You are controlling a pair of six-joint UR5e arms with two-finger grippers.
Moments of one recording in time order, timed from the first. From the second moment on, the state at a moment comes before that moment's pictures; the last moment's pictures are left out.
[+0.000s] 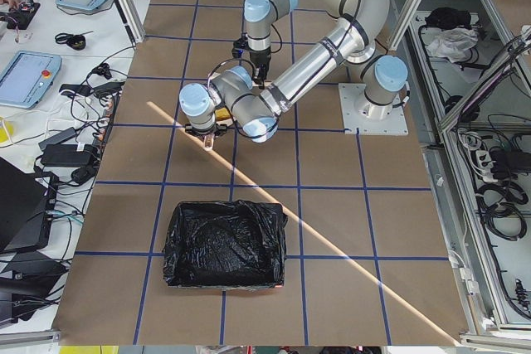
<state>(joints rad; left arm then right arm) -0.97 -2.09 -1.50 -1.22 1.36 2.15 2.39 -0.65 0.78 -1.75 -1.44 1.16</state>
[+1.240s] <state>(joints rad) -0.97 -2.13 -1.47 -1.18 1.42 2.14 2.34 -0.65 0.79 -1.66 -1.48 1.07</state>
